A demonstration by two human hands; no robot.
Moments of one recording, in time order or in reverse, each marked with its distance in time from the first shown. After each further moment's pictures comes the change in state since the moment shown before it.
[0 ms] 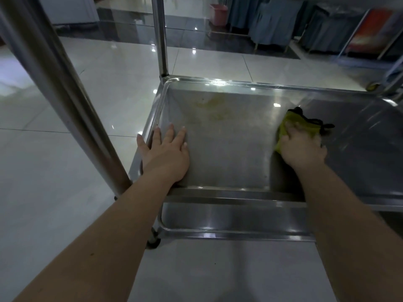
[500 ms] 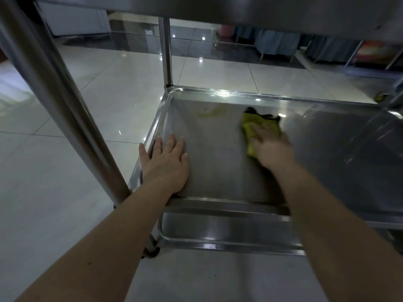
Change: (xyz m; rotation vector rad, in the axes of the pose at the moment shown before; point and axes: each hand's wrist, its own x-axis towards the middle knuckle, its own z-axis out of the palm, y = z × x) left_hand -0.002 0.000 -0.002 -0.006 -0.004 -0.022; right_hand 0.020 -0.048 0.020 -0.048 -0.030 -0.331
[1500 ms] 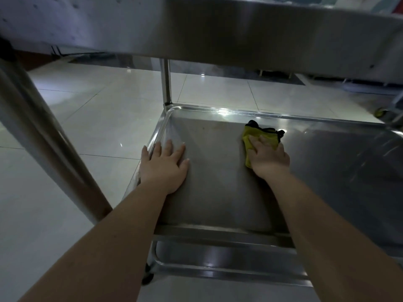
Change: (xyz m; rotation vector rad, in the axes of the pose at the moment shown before) left_hand 0.060 0.008 0.002 0.031 0.012 0.036; right_hand 0.047 0.005 0.001 0.032 -0.084 0.099
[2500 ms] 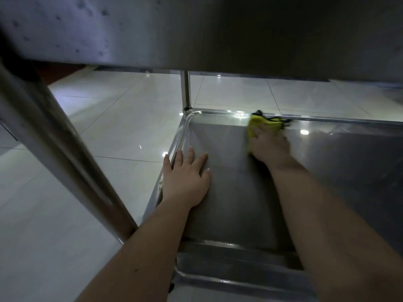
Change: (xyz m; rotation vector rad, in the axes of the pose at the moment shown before) left_hand -0.009 0.000 0.004 -0.095 0.044 0.012; right_hand 0.054 -0.061 0.010 0.114 0.117 -0.093
